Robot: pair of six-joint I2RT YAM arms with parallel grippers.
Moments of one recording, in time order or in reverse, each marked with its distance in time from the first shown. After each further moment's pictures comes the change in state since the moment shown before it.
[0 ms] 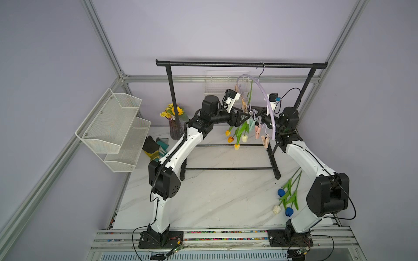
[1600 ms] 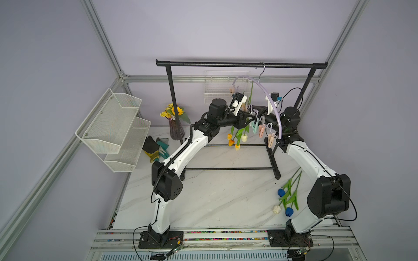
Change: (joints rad) left arm -0.069 0.000 -0.013 0.018 -0.085 0.000; right arm 0.000 -0.014 -0.002 0.013 -0.007 0.019
